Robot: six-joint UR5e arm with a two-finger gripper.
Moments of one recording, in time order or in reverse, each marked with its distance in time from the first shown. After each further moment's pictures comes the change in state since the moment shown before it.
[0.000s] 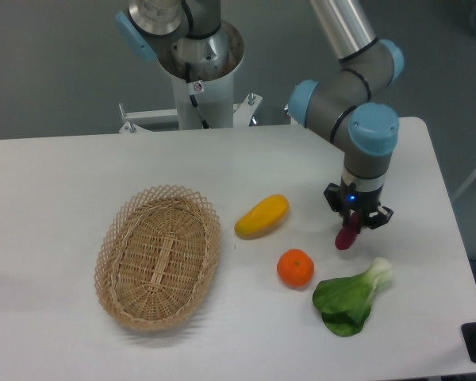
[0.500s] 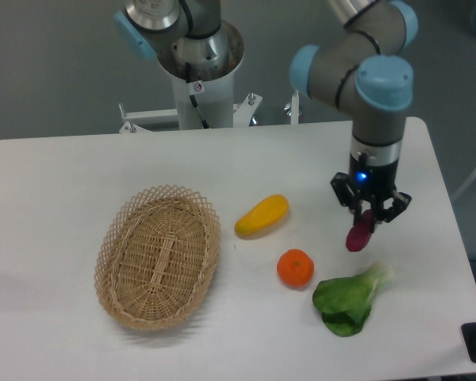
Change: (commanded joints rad) arm -0.098 0.135 0.035 -0.057 -0.189 -0.268
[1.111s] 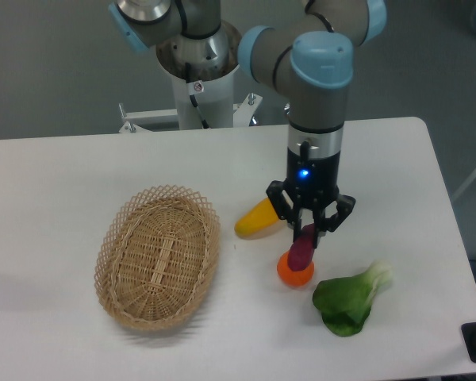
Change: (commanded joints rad) arm -0.111 0.020 0.041 0.014 -0.023 -0.237
